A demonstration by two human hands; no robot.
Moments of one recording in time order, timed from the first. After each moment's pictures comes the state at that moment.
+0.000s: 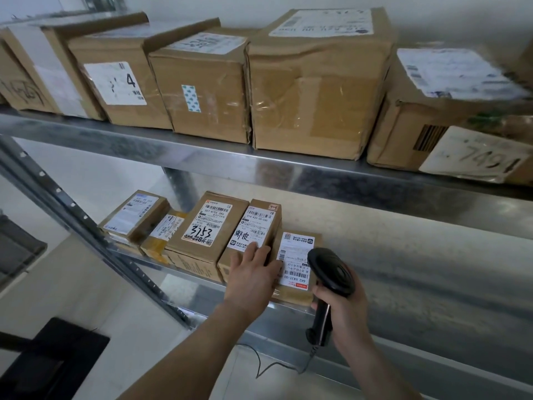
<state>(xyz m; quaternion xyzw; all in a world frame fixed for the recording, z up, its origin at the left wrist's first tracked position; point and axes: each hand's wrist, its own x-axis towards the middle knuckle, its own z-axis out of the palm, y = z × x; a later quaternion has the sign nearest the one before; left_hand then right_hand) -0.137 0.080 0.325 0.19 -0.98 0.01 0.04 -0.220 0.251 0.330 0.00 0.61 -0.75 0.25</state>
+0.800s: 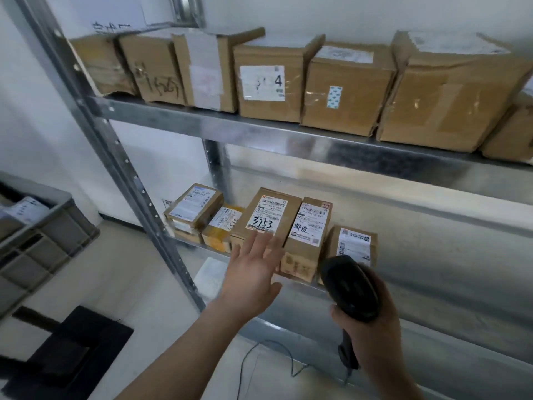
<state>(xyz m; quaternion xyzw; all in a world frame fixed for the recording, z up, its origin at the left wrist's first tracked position) -0.005 0.024 0.377 0.20 -0.97 -0.04 0.13 -0.093 0.229 0.378 -0.20 0.75 -0.63 0.09</state>
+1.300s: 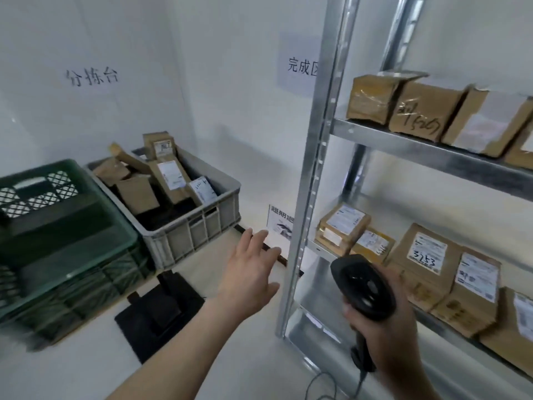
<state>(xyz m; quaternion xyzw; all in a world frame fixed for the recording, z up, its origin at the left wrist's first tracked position) 0.311 -0.119 0.410 0.39 -0.91 -0.03 0.15 0.132 0.056 0.416 -0.39 0.68 -0.60 0.19</state>
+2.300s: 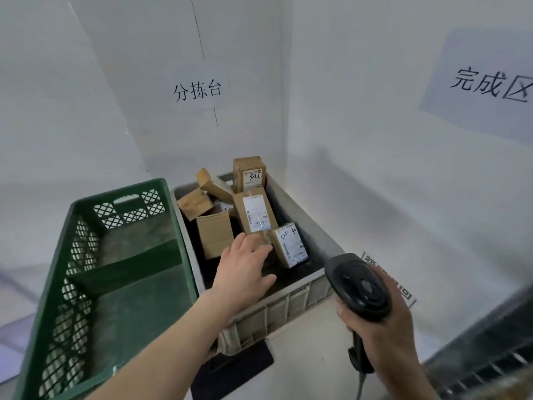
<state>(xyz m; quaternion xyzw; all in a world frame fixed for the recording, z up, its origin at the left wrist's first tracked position) 0.424 -0.442 0.421 0.59 -0.80 -0.06 0.06 0.193 -0.332 0.412 -0.44 0.56 -0.59 0.36</state>
